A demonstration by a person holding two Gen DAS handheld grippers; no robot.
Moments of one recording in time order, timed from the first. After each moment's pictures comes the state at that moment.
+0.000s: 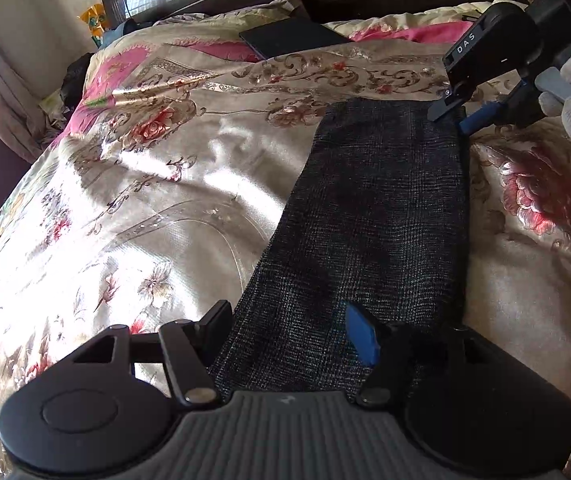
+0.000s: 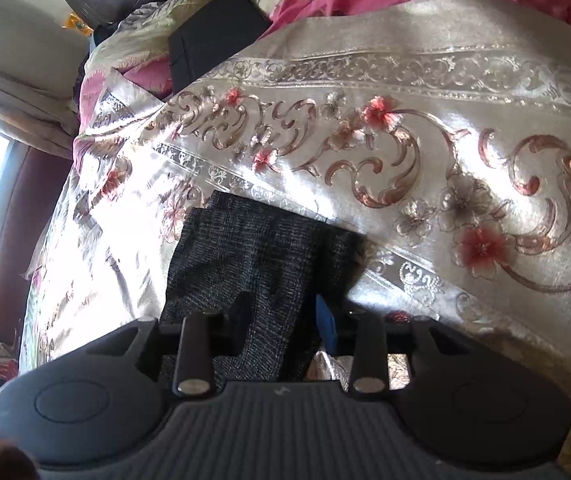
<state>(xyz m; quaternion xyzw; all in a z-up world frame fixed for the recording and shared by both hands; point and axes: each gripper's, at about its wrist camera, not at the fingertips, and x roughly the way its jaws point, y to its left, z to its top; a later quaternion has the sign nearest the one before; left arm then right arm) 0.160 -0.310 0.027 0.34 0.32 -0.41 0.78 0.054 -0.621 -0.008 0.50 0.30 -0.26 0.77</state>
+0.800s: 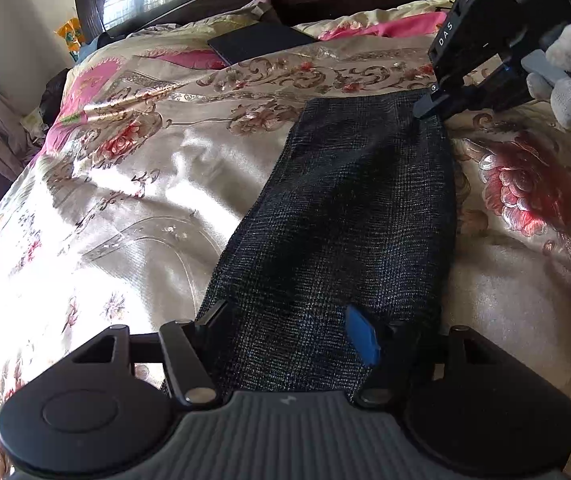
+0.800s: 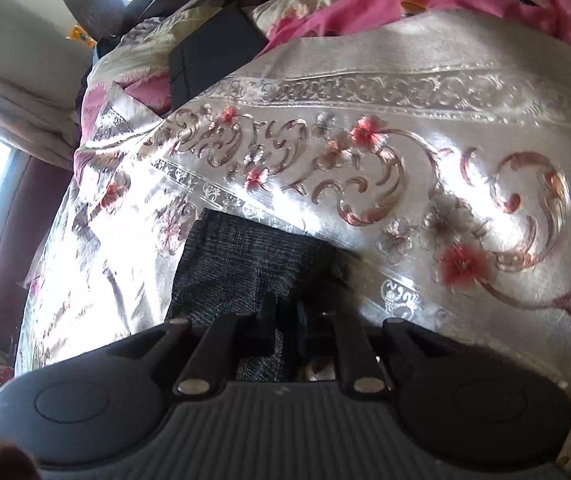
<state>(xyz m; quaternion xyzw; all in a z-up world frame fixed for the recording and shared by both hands) 0.151 -0.334 0.007 0.35 0.30 -0.43 0.77 0.044 -0.628 -0.005 0.48 0.29 -0.27 0.78</state>
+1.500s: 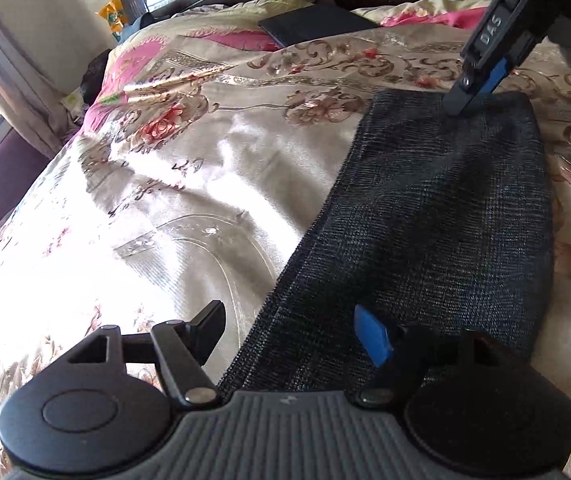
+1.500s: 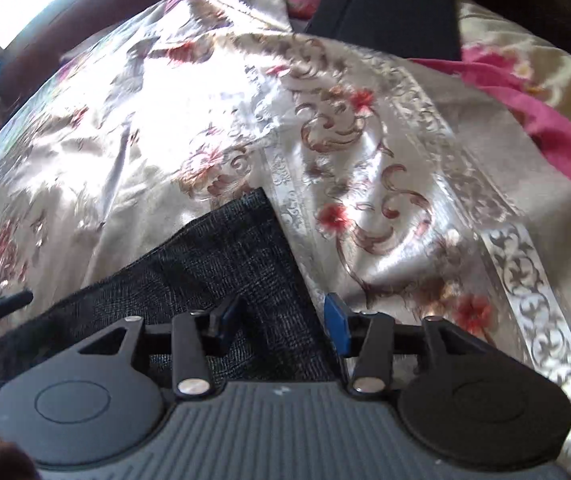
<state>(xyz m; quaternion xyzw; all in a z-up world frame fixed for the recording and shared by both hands) 0.187 -0.361 -0.008 0.36 0.31 -0.36 0.81 0.145 -0.671 0.007 0.21 0.48 -0.06 0.85</state>
